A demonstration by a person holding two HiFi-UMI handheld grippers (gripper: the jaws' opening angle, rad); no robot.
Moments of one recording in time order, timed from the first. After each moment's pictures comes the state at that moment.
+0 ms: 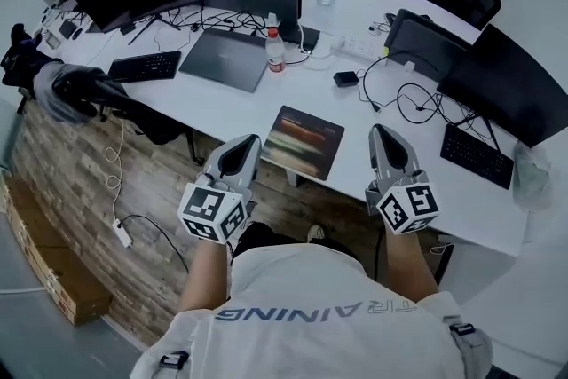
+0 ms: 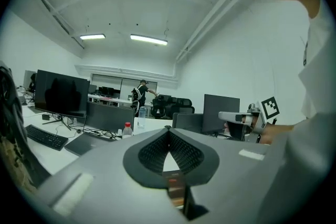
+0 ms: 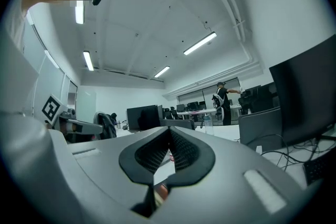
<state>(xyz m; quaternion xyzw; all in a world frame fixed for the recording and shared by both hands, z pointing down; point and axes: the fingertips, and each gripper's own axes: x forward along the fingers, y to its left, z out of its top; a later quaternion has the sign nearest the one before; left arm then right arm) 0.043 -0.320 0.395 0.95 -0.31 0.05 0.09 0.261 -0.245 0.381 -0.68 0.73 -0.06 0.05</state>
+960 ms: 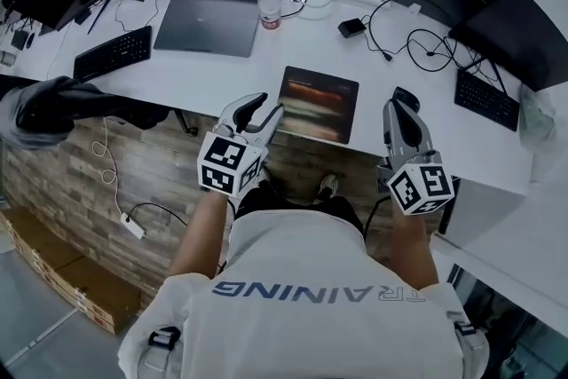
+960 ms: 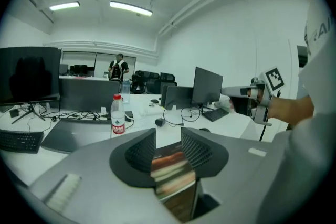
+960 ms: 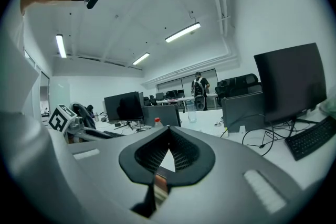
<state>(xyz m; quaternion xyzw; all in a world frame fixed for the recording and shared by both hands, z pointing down) 0.060 -0.404 0.501 0.96 -0.15 0.19 0.11 0.236 -0.281 0.428 -0.76 0.64 -0.14 0.01</state>
